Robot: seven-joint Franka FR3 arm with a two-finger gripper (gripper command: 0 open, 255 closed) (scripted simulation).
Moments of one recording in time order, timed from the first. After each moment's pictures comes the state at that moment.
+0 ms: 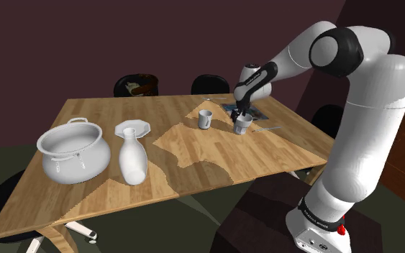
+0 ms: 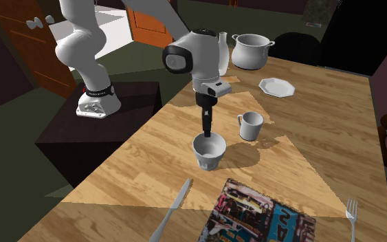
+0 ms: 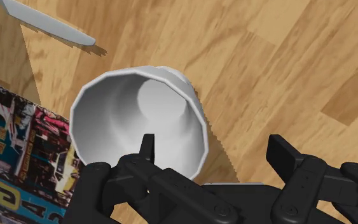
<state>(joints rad) -0.18 0.27 -0.34 -2.18 -0.10 2.58 -0.32</state>
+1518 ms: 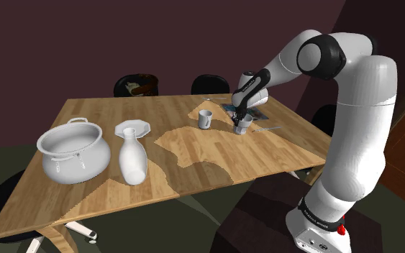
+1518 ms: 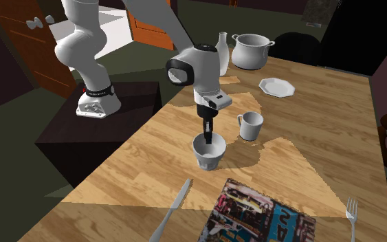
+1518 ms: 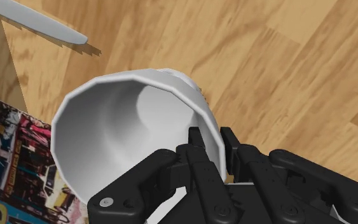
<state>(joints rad) -0.22 0.37 -0.32 -2.15 -0.06 2.66 -0.35</state>
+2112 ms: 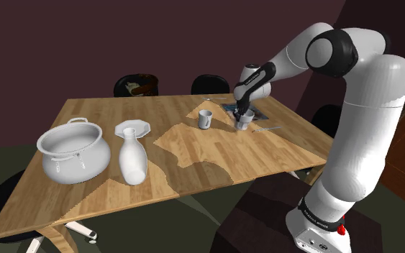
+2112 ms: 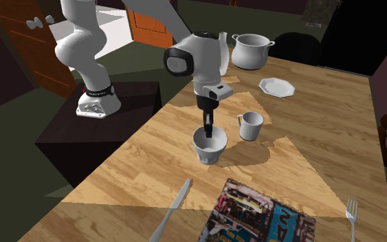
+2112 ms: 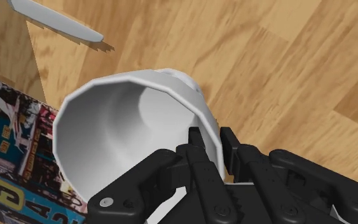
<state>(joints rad) -0.20 0.29 -0.33 -2.15 -0.08 2.58 -0.34</state>
